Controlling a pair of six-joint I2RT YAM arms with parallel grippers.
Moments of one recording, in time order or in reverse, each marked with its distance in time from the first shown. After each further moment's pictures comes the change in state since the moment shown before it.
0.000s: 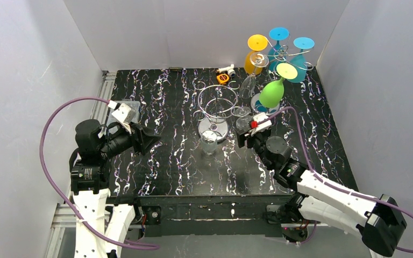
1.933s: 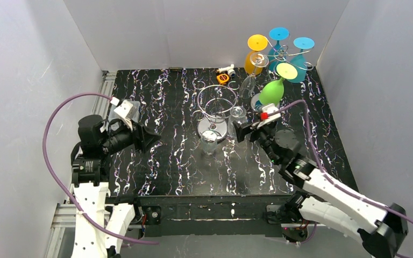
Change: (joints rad) left arm 0.000 0.042 0.005 -0.034 -0.011 0.016; right arm -0.039 -0.010 0.096 -0.037 -0.103 0.067
